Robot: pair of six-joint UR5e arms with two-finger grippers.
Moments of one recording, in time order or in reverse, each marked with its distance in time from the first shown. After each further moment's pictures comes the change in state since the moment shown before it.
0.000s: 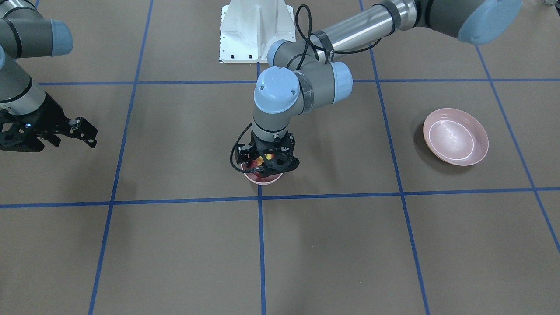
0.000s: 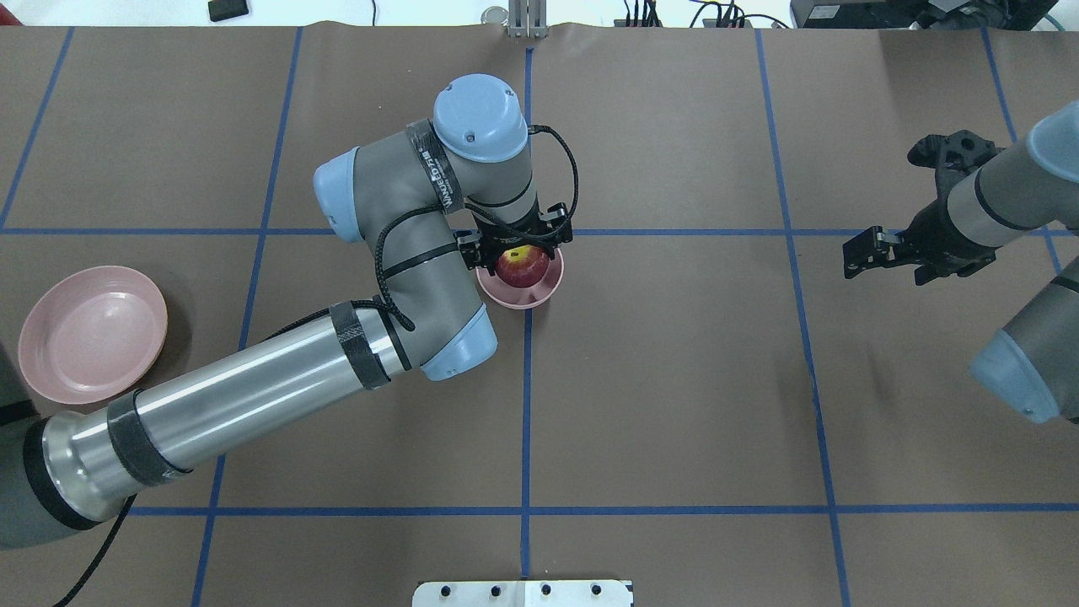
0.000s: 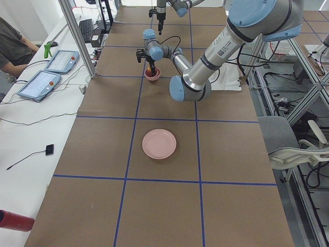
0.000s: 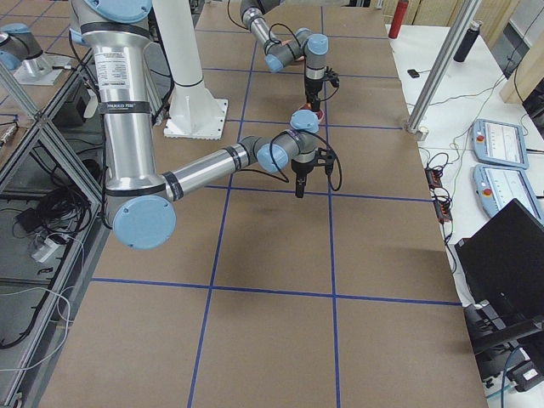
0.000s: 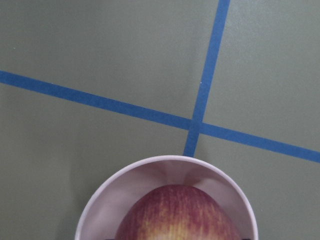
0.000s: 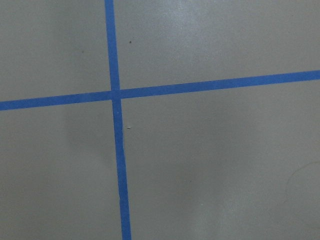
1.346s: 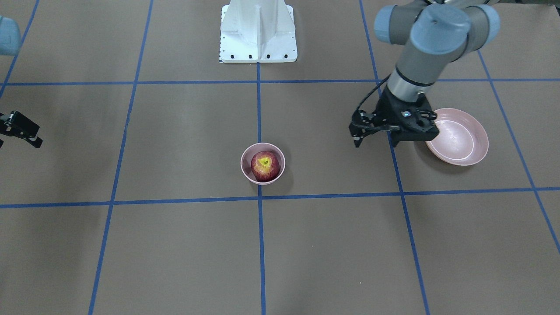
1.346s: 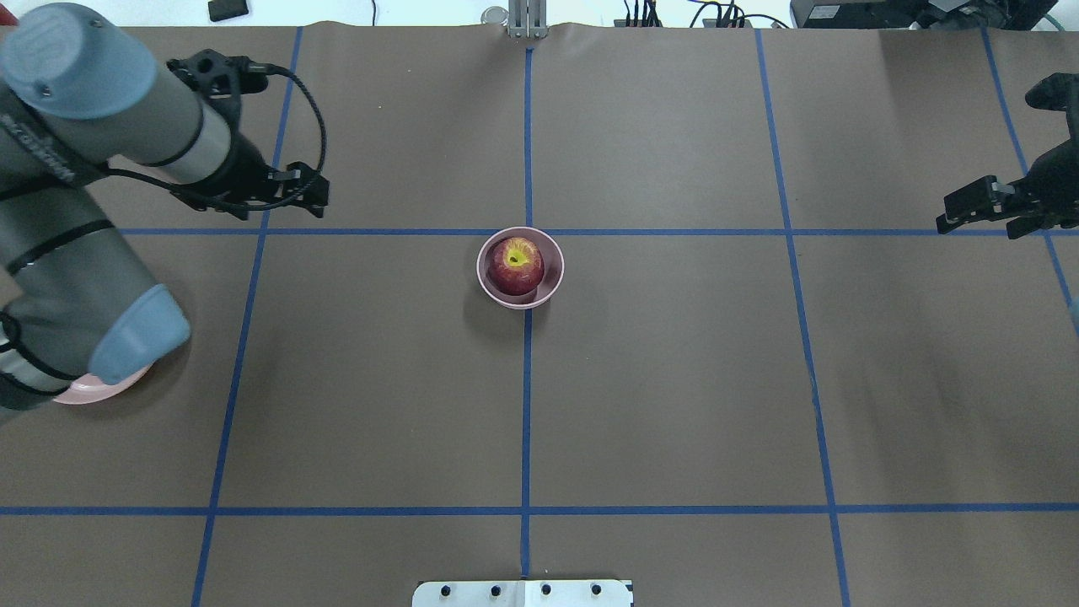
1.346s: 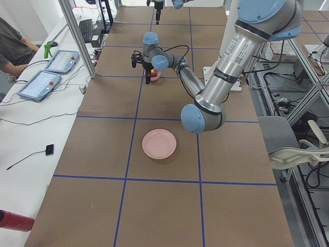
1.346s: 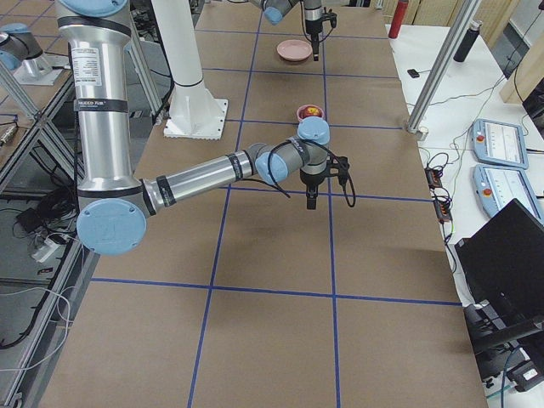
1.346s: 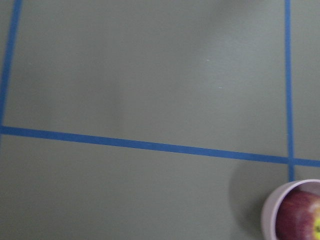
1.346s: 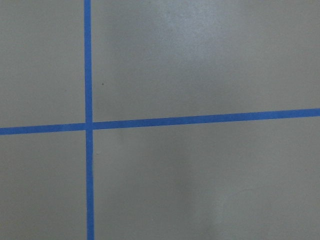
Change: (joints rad) left arm -0.273 0.588 -0.640 0.117 -0.025 0.493; right arm 0.238 -0.056 -0.001 -0.002 0.124 -0.251
